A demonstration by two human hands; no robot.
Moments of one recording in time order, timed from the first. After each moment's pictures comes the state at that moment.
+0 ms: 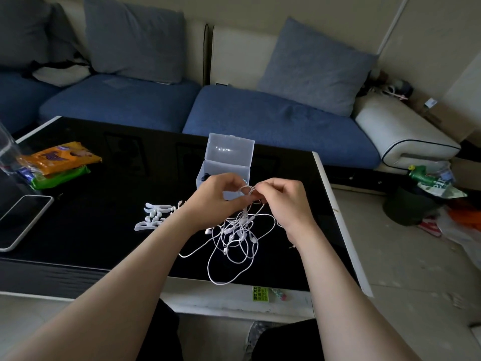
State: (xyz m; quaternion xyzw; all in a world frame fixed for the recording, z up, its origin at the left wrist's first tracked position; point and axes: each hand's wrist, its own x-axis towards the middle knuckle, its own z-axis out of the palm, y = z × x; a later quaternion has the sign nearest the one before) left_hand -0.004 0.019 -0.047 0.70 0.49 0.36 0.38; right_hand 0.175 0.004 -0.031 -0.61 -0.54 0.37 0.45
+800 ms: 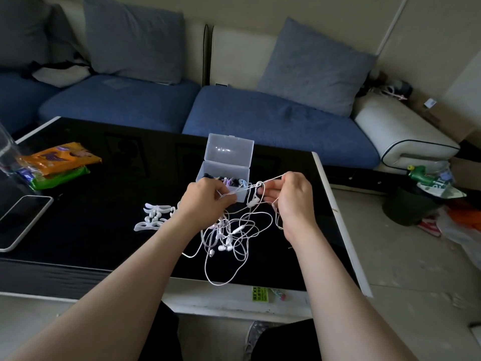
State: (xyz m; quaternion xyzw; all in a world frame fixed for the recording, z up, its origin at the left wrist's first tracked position) left_hand -0.012 0.025 -0.061 0.68 0.62 0.31 0.23; right_hand 0.172 0.010 -0.030 -0.58 -0.38 0.43 0.57
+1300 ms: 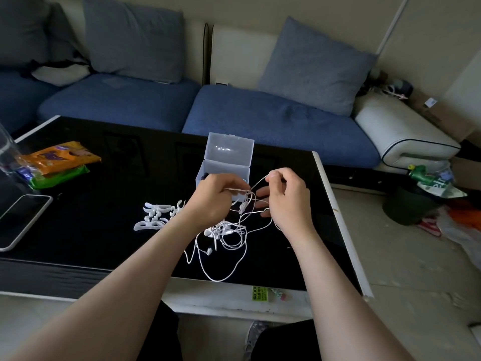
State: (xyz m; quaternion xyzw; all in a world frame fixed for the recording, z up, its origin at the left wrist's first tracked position) left_hand 0.004 0.016 -0.039 0.67 0.55 0.35 0.35; right_hand 0.177 0.010 -0.044 -0.62 -0.56 0.27 0.48
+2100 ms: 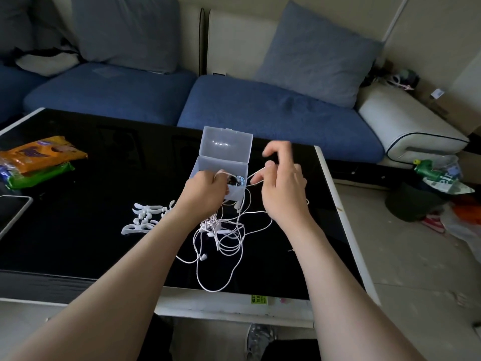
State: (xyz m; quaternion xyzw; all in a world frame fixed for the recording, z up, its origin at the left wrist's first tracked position) left_hand 0.005 0.051 -0.055 0.59 0.66 0.32 0.35; right_hand 0.173 0.040 -0.043 -0.61 -0.65 0.15 0.42
